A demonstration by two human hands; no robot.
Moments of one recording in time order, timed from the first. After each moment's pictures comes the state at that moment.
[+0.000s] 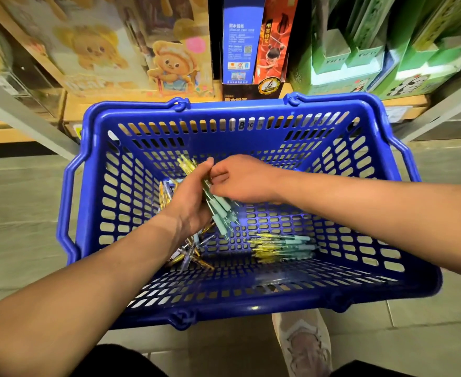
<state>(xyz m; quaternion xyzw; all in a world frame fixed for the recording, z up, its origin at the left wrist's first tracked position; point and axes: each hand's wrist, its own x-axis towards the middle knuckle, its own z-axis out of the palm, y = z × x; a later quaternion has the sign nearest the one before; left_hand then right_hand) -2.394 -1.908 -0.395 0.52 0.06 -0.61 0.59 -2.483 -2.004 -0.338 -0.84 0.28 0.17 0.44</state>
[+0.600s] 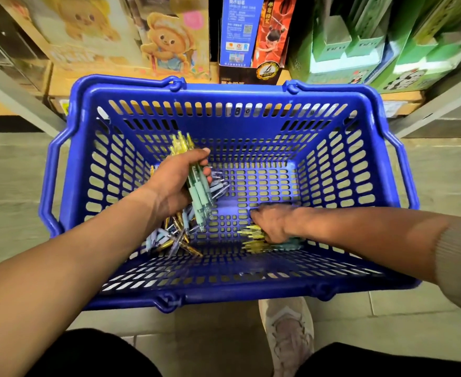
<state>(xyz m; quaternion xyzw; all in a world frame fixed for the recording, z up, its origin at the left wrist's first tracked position) -2.372 -1.900 -0.396 0.57 0.01 -0.62 0.54 -2.582 -2.006 -0.467 -0.86 0.13 0.48 0.12</state>
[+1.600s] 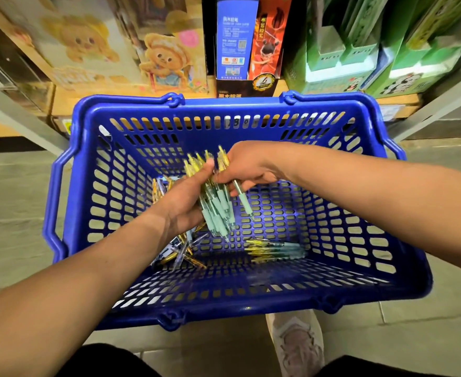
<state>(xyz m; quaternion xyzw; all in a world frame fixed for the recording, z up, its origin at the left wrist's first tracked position) -2.383 -1.901 -0.412 0.52 0.00 -0.68 0.52 -2.472 -2.038 -0.354 -0.66 0.41 0.25 0.58</state>
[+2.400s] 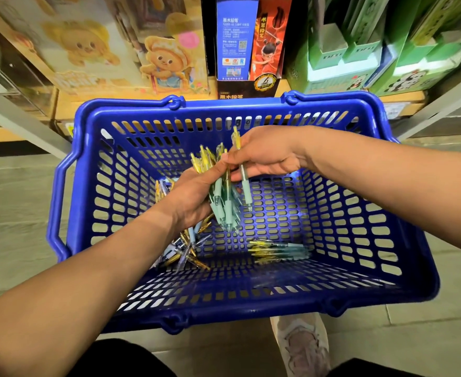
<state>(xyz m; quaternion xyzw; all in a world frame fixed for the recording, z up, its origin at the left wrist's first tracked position) -2.390 -1.916 -0.397 0.52 -0.01 -0.64 0.56 -2.487 -2.060 -0.333 -0.55 0.41 0.17 0.71</state>
